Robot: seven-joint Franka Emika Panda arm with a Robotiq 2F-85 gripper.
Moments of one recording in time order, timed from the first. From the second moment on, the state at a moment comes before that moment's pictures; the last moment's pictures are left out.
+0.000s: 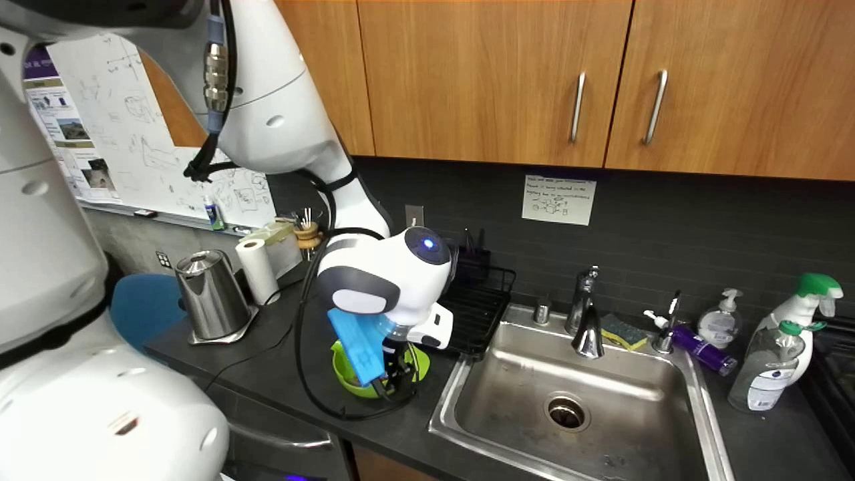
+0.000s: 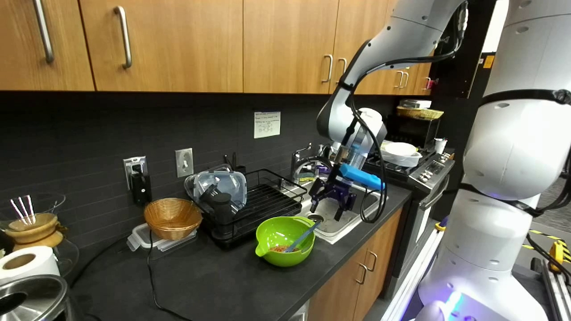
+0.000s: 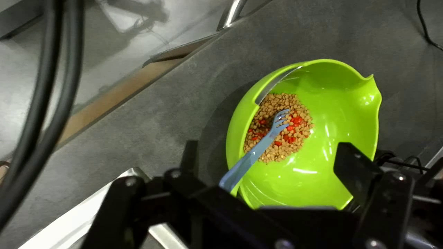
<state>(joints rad) -0.07 0.03 -0.15 -2.78 0.97 2.63 -0.53</state>
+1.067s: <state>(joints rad) -0.07 0.04 -0.14 -2.76 0.97 2.62 -0.53</state>
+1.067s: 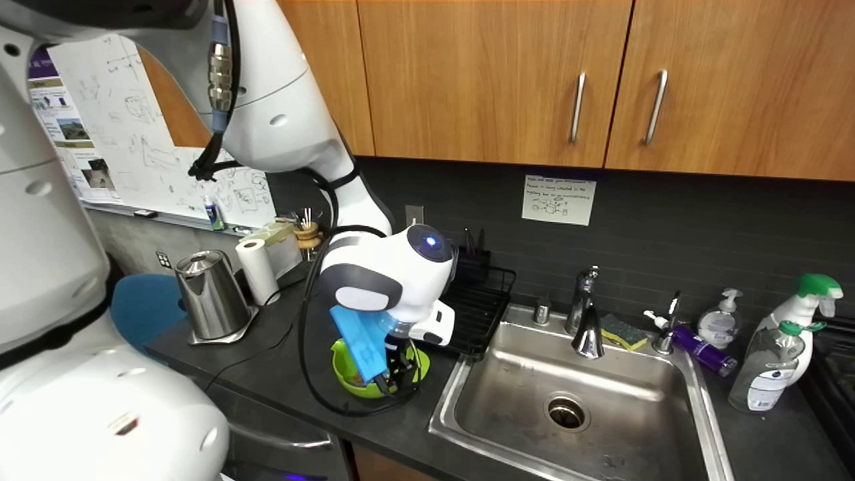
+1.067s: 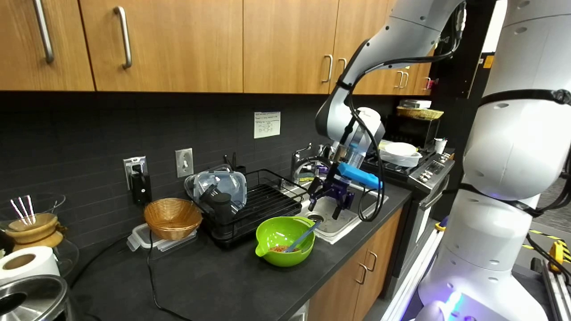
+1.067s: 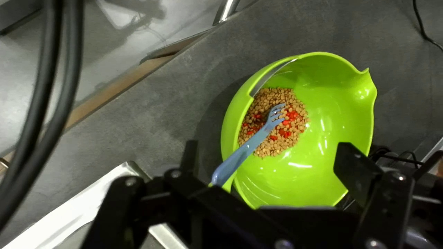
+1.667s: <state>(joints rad) -0.07 0.10 -0.14 -2.67 0.97 2.58 -0.56</state>
